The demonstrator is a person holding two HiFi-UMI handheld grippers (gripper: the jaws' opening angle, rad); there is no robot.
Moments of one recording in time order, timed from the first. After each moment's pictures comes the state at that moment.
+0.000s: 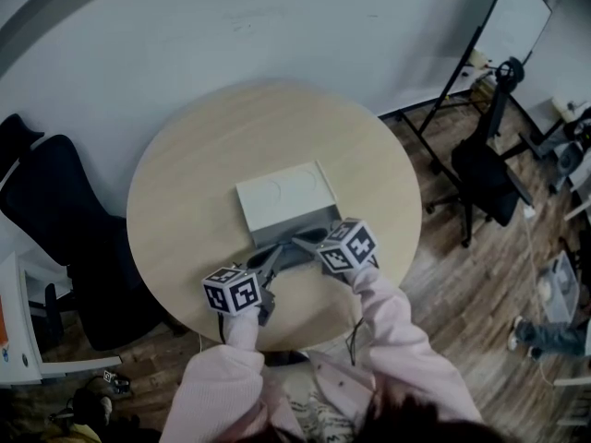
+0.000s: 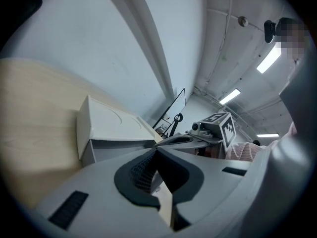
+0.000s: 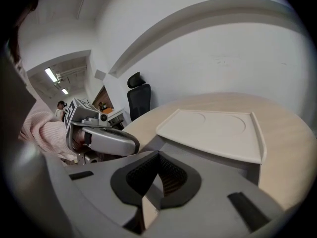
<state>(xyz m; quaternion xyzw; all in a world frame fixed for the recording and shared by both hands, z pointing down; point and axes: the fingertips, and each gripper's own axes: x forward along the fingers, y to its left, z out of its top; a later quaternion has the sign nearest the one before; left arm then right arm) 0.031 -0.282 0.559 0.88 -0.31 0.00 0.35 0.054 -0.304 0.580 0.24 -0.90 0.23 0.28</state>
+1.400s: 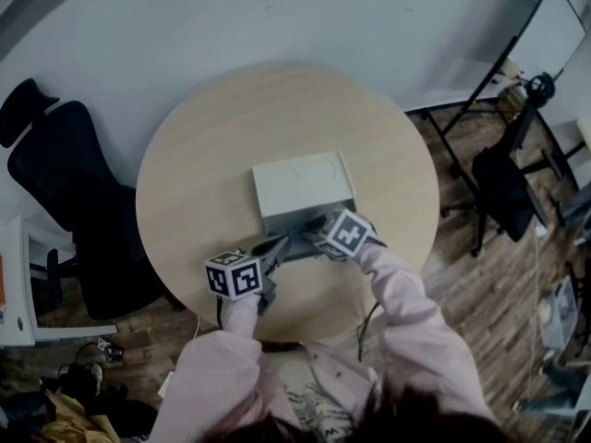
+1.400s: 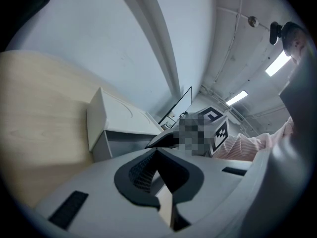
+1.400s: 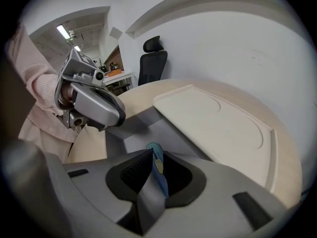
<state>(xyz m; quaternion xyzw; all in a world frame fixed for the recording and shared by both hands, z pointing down) 0.023 -0.284 0.580 0.86 -0.33 0.02 0.39 0.057 -0.321 0.637 0.16 -0.87 0.10 0.46</state>
